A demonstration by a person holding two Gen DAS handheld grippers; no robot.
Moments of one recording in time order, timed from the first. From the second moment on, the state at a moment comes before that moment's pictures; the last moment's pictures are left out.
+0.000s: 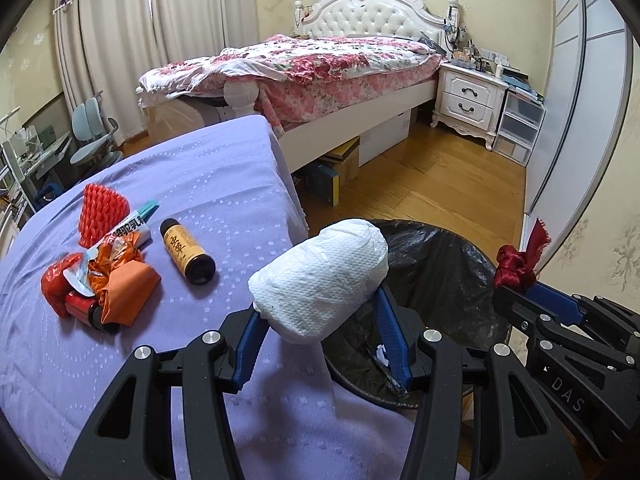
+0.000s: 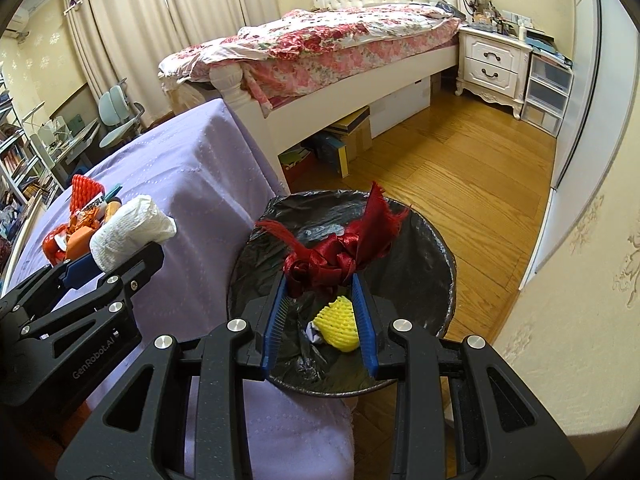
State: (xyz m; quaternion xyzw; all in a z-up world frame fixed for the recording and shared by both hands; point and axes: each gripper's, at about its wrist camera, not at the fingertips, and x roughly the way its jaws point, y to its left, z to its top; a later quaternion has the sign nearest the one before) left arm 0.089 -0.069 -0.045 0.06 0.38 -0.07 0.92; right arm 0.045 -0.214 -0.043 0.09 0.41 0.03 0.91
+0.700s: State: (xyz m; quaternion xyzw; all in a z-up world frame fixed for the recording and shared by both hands) left arm 0.081 -0.055 -0.038 0.03 0.38 -0.05 0.92; right arm 0.040 -0.225 -0.039 0.10 0.40 0.00 0.91
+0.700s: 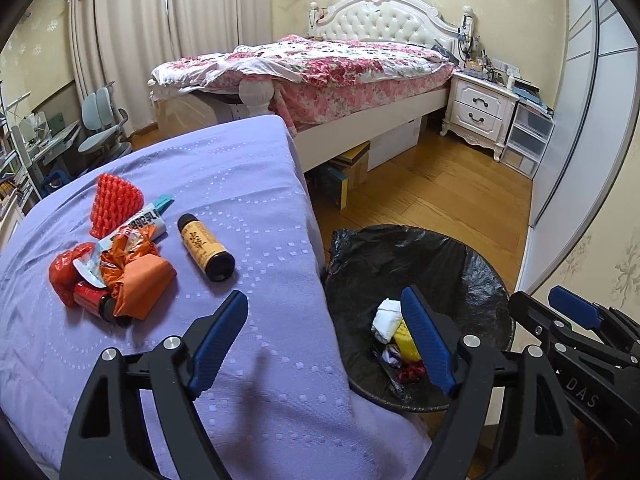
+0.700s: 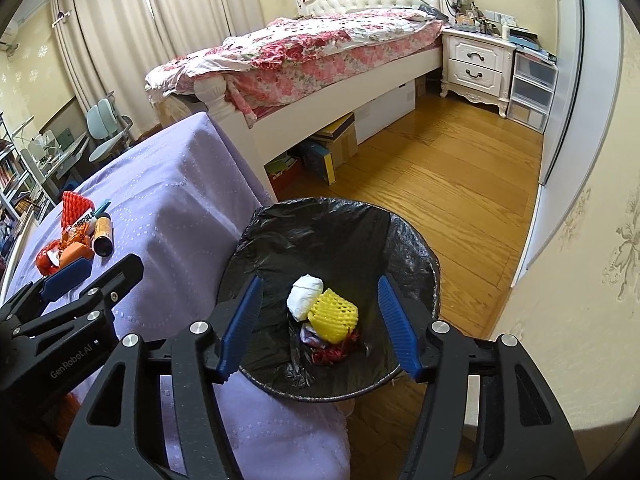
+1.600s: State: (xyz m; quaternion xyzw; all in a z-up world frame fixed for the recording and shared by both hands) left arm 0.054 0.090 -0.050 -0.02 0.41 0.09 0.91; right arm 0.039 -0.101 -0.030 0.04 0.42 0.12 0.90
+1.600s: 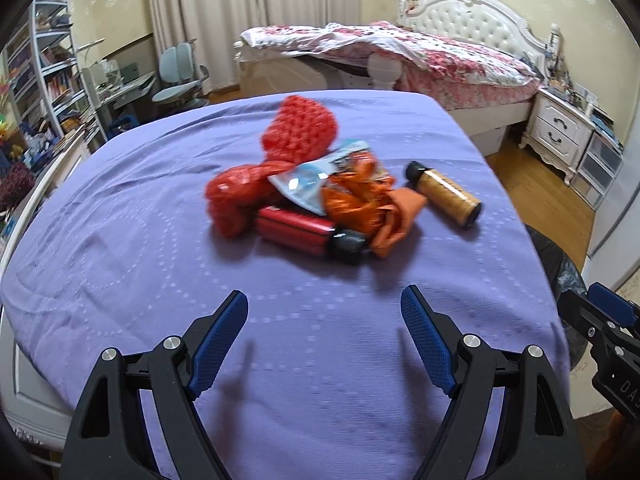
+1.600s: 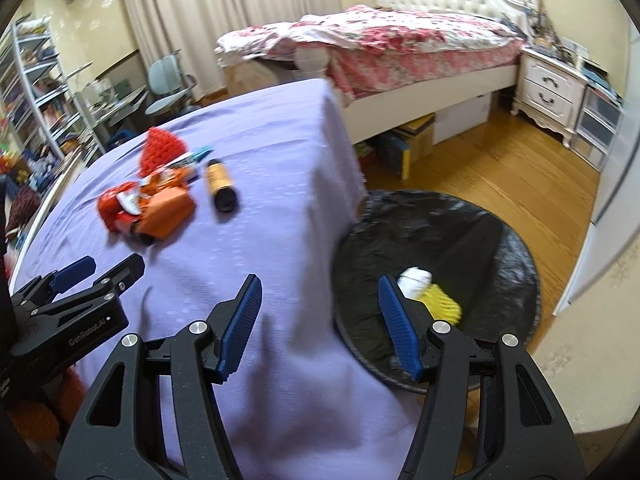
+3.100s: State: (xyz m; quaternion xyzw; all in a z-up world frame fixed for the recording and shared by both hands) left arm 0.081 0.155 -0.057 -0.07 0.45 0.11 0.88; right arm 0.055 -0.035 -0.035 0.01 0.42 0.16 0.89
